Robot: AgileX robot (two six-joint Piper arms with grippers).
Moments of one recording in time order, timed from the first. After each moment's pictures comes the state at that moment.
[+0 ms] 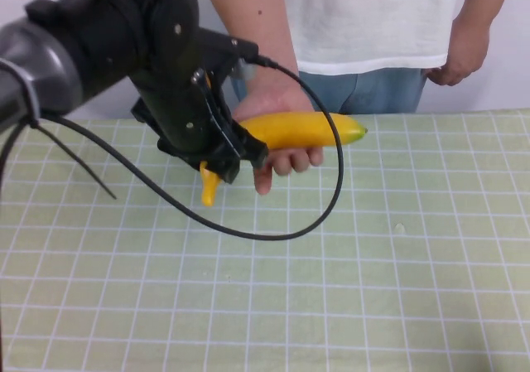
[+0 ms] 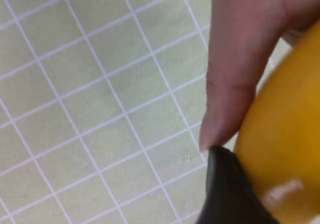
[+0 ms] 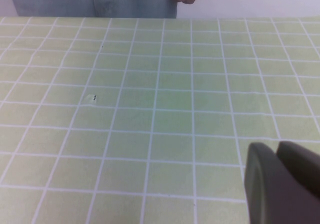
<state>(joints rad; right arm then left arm) 0.03 -0.03 0.03 0.02 0.32 0.00 -0.58 1.82 -1.62 0.02 1.12 0.04</state>
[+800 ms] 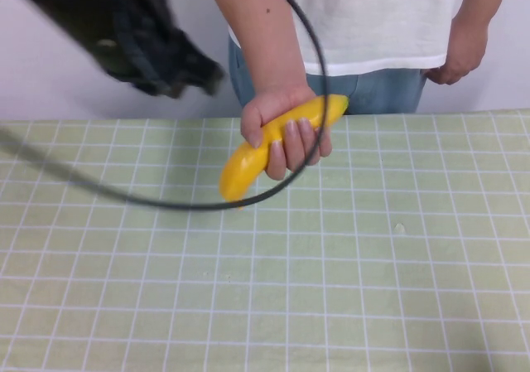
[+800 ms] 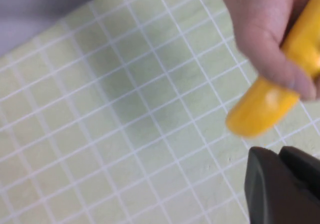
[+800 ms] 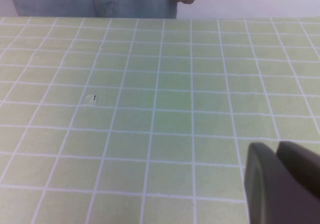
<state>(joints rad) 0.03 -0.03 0.03 0.02 0.32 0.00 -0.58 1.58 -1.73 0.08 1.24 0.09</state>
